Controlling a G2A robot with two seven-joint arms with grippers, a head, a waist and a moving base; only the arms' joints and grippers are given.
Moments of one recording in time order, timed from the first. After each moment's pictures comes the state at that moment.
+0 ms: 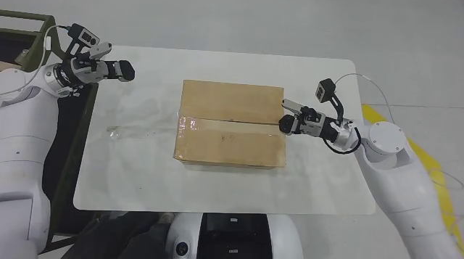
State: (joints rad) left arm 0.78 -0.83 -1.40 -0.92 -0.82 -0.28 -1.53; right arm -1.20 -1.04 1.25 -1.61 0.44 0.10 0.93
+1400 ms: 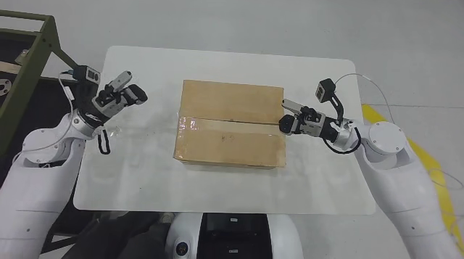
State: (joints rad) left arm 1.50 -0.82 -1.65 -1.62 -0.64 -0.35 -0.80; right arm -1.20 -1.04 1.25 -1.61 0.44 0.10 0.93
